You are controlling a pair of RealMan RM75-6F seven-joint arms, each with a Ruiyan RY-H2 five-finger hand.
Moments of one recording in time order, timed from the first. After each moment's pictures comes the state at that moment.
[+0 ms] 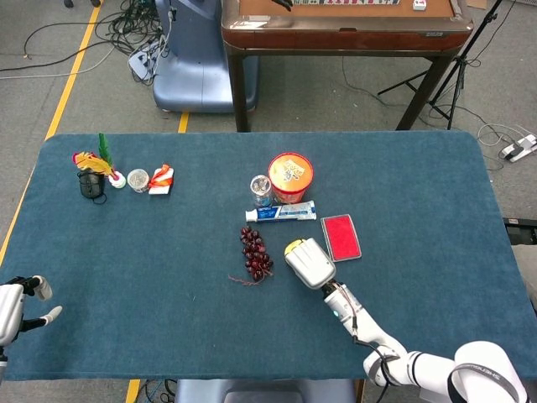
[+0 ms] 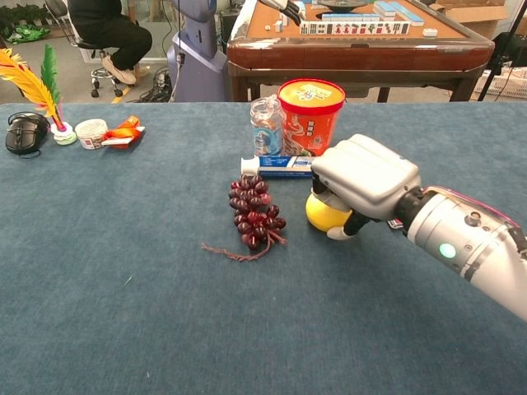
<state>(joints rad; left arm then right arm) -0.09 -1.06 -0.05 -1.67 1.43 1.45 0.04 0.66 -1.86 0.11 -1.10 -1.55 1.13 -0.46</state>
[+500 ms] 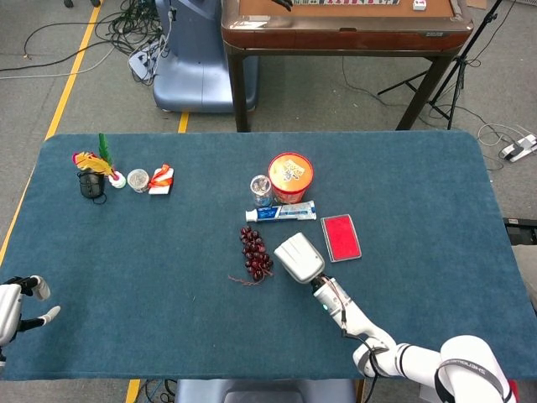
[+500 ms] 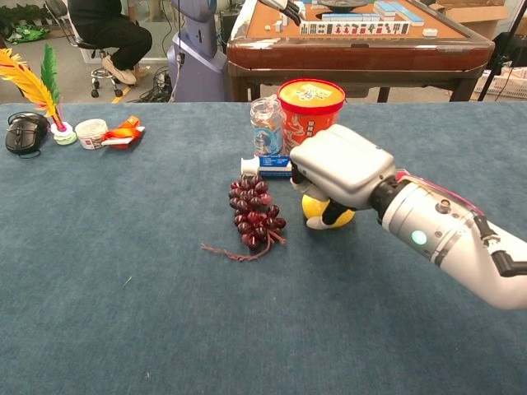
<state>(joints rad) -0.09 -1.05 -0.05 -1.67 1.43 1.45 0.03 0.72 -1.90 0.13 -1.04 -1.56 1.13 -0.42</state>
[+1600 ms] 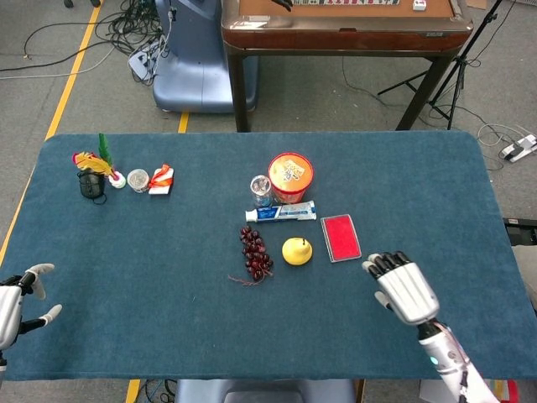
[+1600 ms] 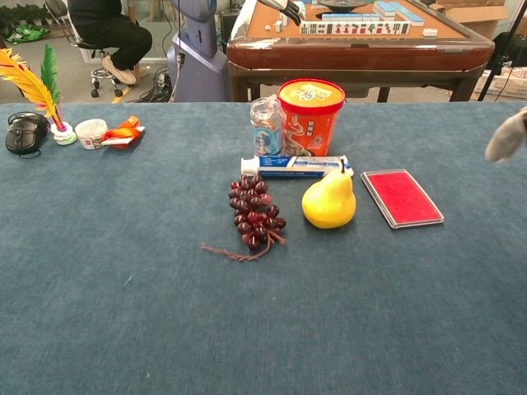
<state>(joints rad) -0.06 -1.06 -0.05 -1.70 1.50 1.54 0.10 0.32 -1.25 -0.11 -1.69 -1.62 1.50 -0.47</state>
